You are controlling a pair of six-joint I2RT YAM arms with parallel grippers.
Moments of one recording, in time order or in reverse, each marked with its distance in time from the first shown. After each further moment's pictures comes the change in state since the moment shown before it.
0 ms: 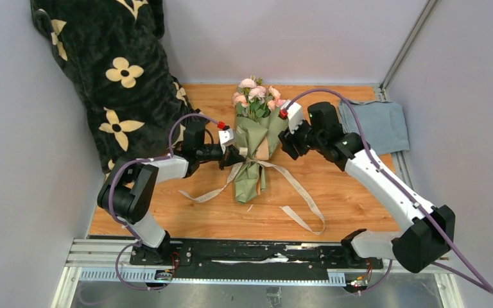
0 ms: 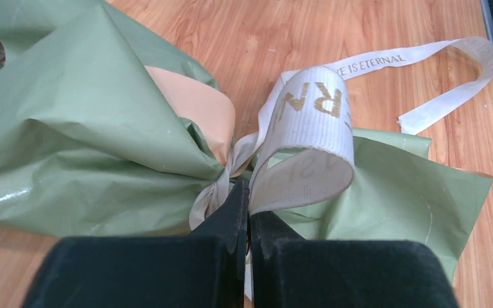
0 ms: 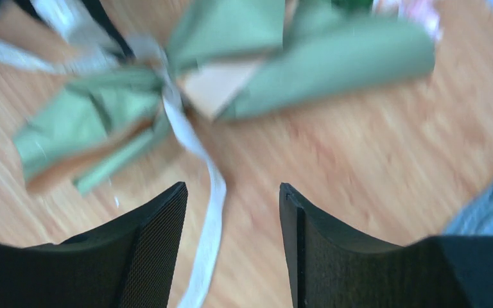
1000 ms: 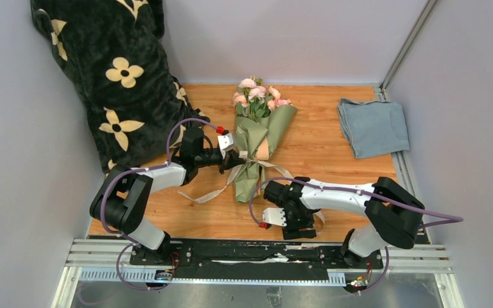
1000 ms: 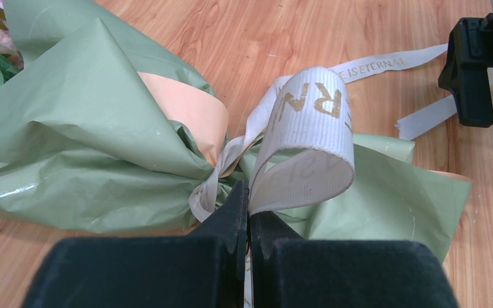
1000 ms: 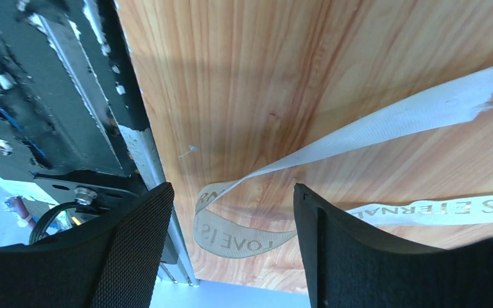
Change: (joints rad) left arm -0.037 -0.099 -0.093 0.058 -0.092 -0.028; right arm 0.521 0.208 -0.330 -0.571 0.194 -0.326
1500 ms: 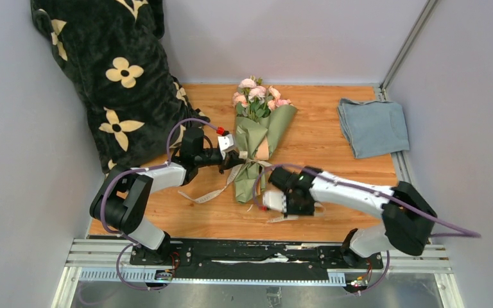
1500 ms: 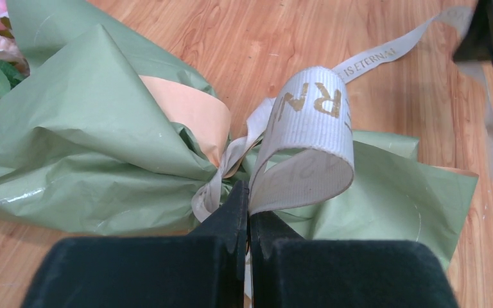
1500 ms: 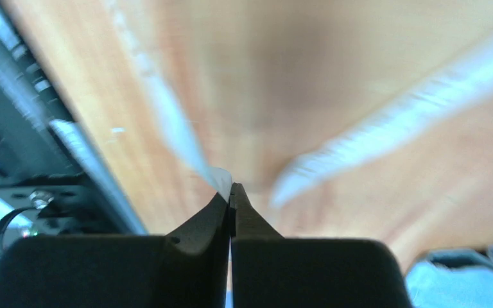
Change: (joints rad) left arm 0.000 0.000 0.000 0.000 0.002 0.027; right arm -0.044 -0.047 0.001 0.018 0.127 -0.001
